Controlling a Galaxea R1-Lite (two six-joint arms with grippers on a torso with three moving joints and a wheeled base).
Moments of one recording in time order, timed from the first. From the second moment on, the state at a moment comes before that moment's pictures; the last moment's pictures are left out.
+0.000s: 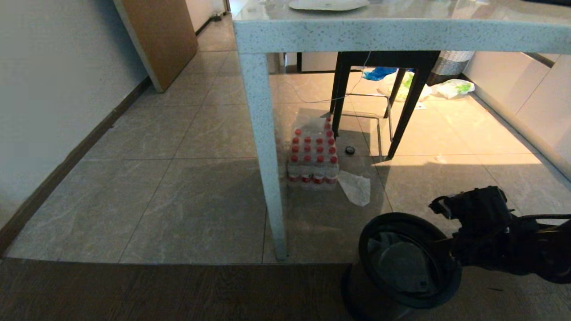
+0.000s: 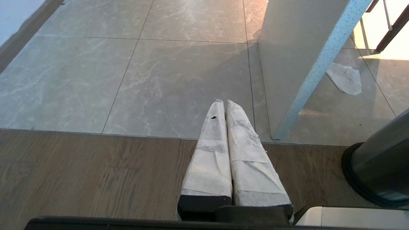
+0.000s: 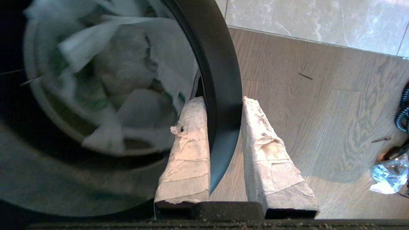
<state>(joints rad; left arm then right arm) 0.00 0.00 0.00 0.00 0.00 -0.02 0.19 1.81 -0.57 -0.39 -0.32 -0.10</state>
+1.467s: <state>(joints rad) 0.00 0.00 0.00 0.00 0.00 -0.02 0.12 1.07 -0.92 0.46 -0.34 -0.14</state>
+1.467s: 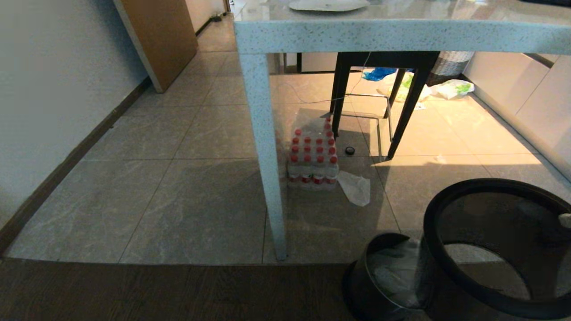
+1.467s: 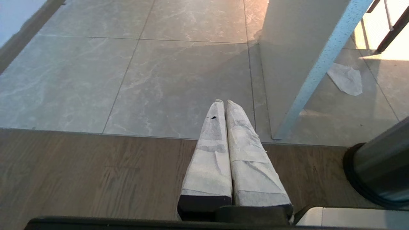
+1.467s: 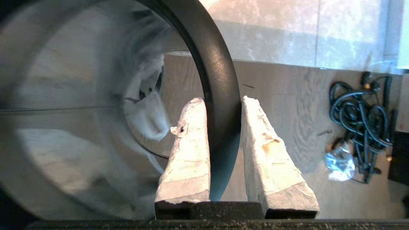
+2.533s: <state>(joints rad) 0.00 0.00 0.00 0.00 0.00 -0.02 -0.10 1.09 -1.01 0.48 -0.34 -0.14</state>
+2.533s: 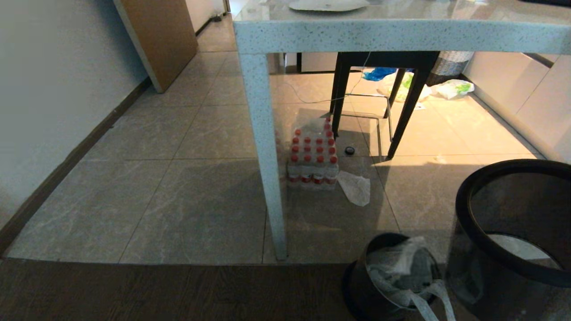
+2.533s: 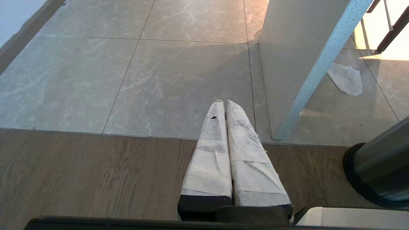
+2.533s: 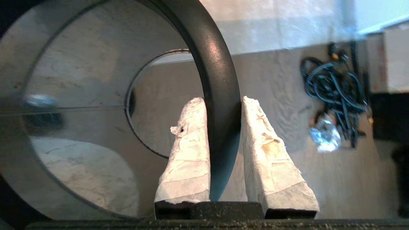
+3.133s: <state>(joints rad) 0.00 0.00 0.00 0.00 0.00 -0.02 -0.25 1.13 -1.02 0.47 -0.34 -0.12</state>
